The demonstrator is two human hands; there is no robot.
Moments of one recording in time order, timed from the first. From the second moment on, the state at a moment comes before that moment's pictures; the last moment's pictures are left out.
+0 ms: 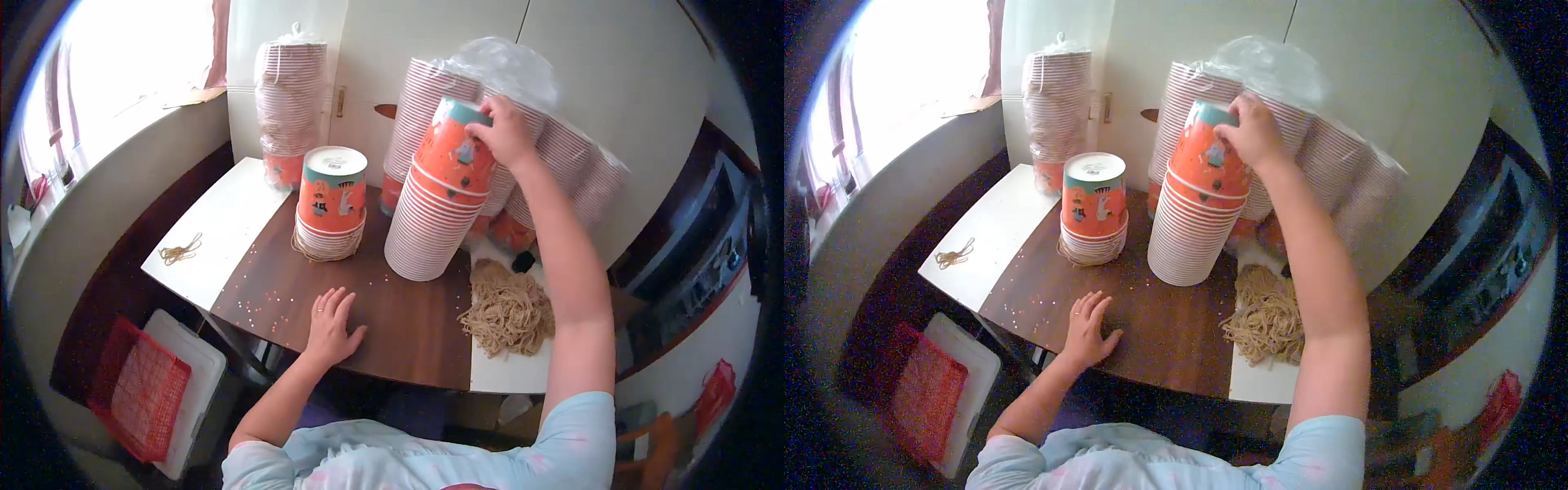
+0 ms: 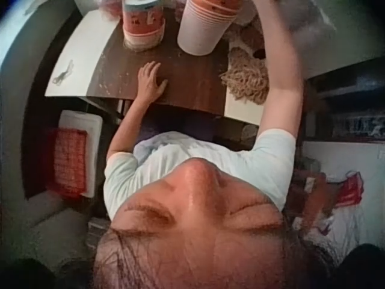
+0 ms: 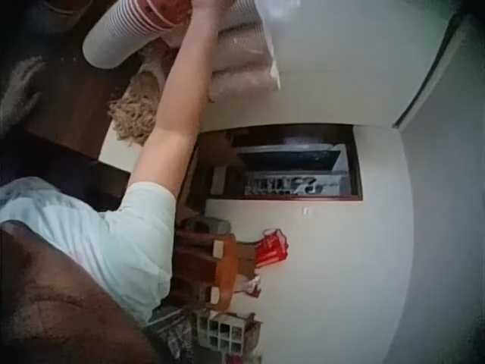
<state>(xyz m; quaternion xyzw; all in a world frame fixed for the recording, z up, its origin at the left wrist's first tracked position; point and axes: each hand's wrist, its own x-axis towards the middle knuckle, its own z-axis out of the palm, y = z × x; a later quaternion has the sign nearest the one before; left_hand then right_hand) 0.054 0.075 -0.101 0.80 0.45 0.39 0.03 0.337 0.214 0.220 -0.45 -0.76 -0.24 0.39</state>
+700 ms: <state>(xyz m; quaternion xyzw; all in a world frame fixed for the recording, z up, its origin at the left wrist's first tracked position) 0.085 0.021 -0.024 0.49 0.37 0.63 0.48 0.339 0.032 -0.025 -0.24 -0.26 0.65 0.67</state>
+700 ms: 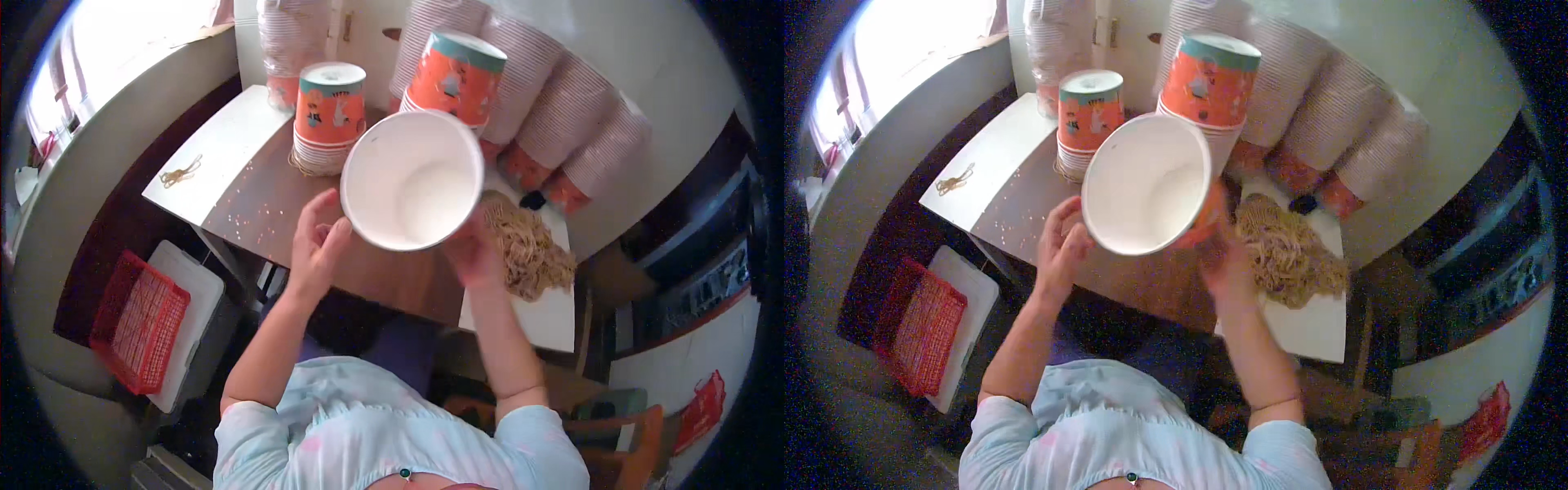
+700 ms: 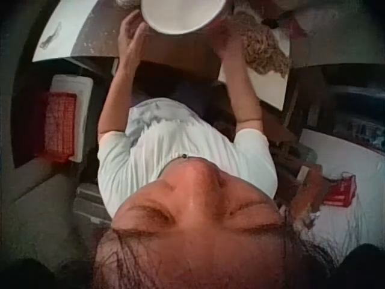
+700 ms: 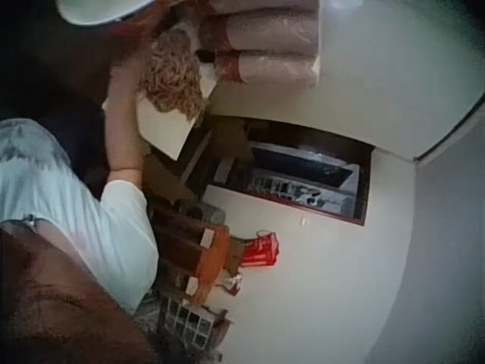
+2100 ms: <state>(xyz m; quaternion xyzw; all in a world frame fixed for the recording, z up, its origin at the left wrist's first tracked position) 0.022 0.012 0.020 0.70 0.46 0.50 0.22 0.442 0.105 -0.034 -0.61 -0.79 0.07 0.02</state>
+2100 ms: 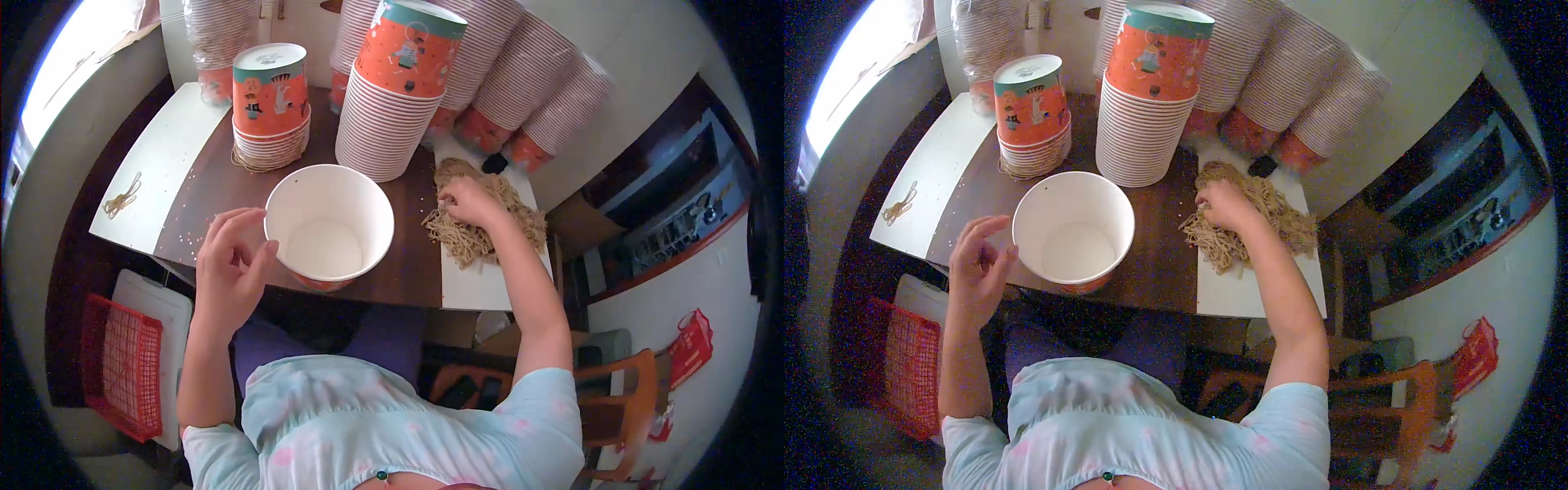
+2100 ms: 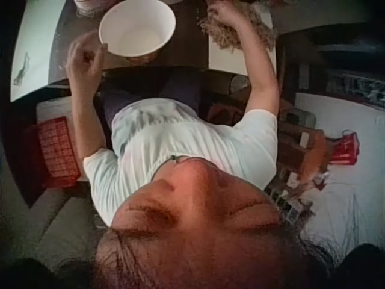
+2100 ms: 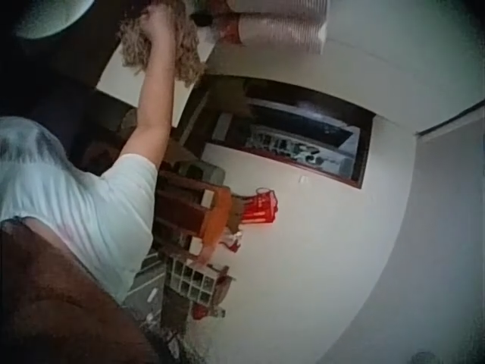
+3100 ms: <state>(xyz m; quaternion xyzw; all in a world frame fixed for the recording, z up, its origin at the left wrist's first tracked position) 0.011 0.021 0.023 0.71 0.40 0.54 0.24 0.447 0.117 -0.038 -0.53 -0.84 0.05 0.08</state>
